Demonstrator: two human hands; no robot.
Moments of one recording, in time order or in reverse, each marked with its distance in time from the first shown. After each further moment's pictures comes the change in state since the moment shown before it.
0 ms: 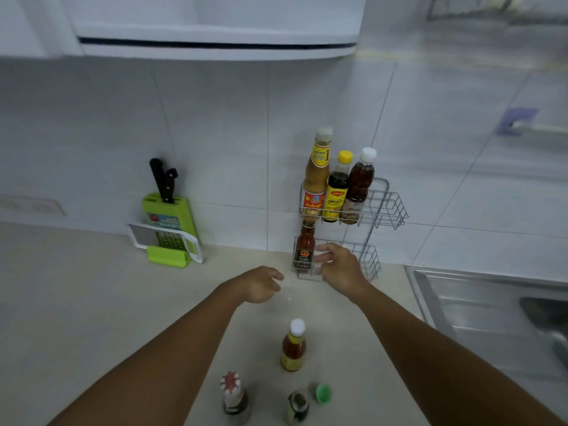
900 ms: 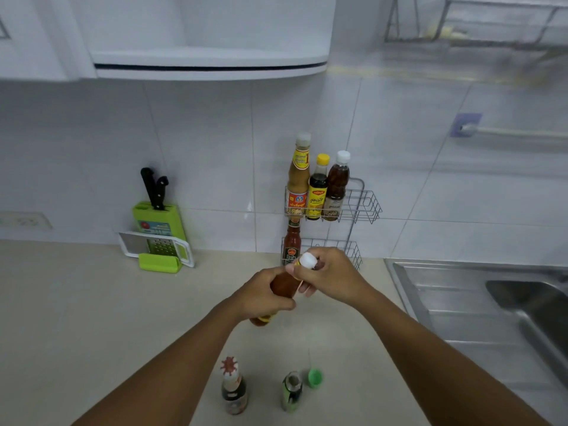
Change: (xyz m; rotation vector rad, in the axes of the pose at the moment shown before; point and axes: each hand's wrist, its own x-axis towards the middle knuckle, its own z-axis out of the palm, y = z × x) left_hand -0.071 0.016 0.040 -0.211 0.120 0.371; right_hand -0.094 -0.038 -0.018 0.021 -0.114 -0.289
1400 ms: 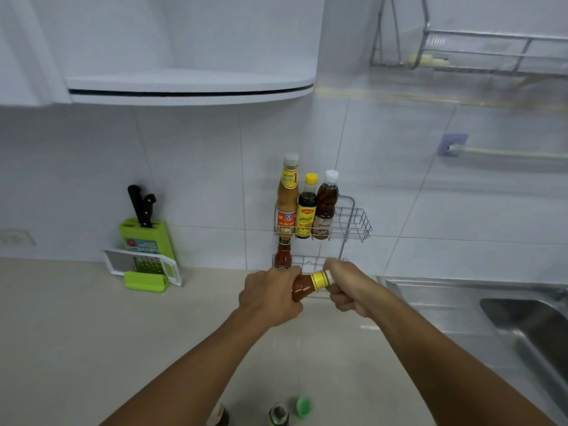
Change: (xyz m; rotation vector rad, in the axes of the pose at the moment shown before) left_hand 0.025 0.071 0.016 0.831 0.292 0.123; right_hand 0.023 0.001 -0.056 0.302 0.022 0.631
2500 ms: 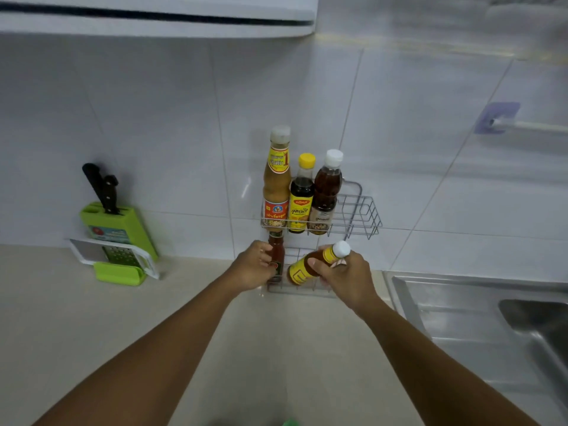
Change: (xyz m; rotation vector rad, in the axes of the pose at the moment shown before) left_hand 0.116 -0.065 0.070 -0.811 -0.196 -0.406; right_hand 0.111 0.042 -0.025 -0.090 0.342 -0.396
